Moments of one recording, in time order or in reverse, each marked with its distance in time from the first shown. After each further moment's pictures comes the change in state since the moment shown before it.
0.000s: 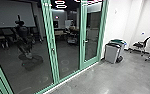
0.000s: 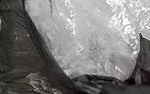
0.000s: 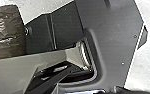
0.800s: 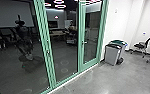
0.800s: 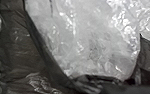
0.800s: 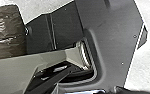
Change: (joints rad) left arm 0.000 0.001 0.000 0.000 0.000 0.000; right arm 0.000 0.000 0.000 0.000 0.000 0.000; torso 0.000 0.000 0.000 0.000
